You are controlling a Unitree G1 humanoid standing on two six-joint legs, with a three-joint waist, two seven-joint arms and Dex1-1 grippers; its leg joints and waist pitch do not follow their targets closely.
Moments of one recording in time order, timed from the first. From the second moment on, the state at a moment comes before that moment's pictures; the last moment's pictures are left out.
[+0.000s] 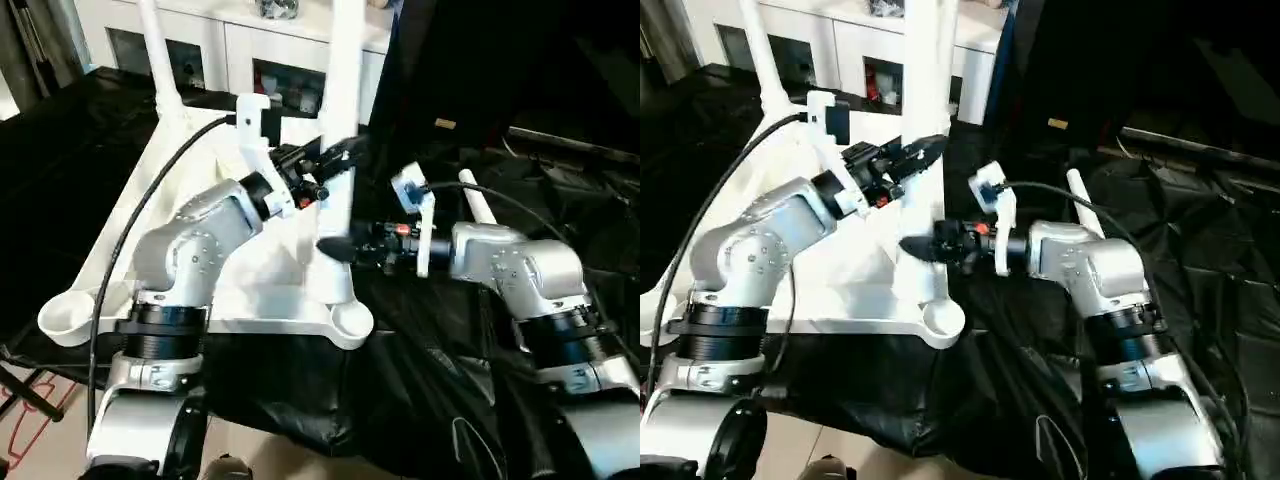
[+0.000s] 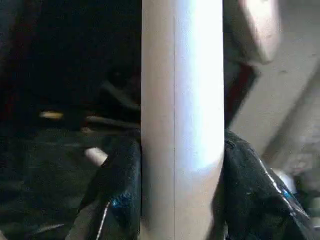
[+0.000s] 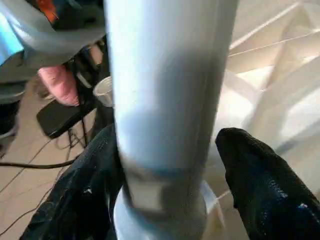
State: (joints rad) left arm -0.71 0.12 0.09 0.12 -0.64 0.68 -0.61; right arm -0.69 -0.33 0.14 0.28 0.53 0.82 0.99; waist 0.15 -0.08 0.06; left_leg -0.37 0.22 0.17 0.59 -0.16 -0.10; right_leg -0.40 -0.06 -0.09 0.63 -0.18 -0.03
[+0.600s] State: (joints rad) left arm -0.71 0.12 0.09 0.07 -0.68 0.72 -0.66; right arm -0.69 -0.33 0.16 0.28 0.52 0.80 1.06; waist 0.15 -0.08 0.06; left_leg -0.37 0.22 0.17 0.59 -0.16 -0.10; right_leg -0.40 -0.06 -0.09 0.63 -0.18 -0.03
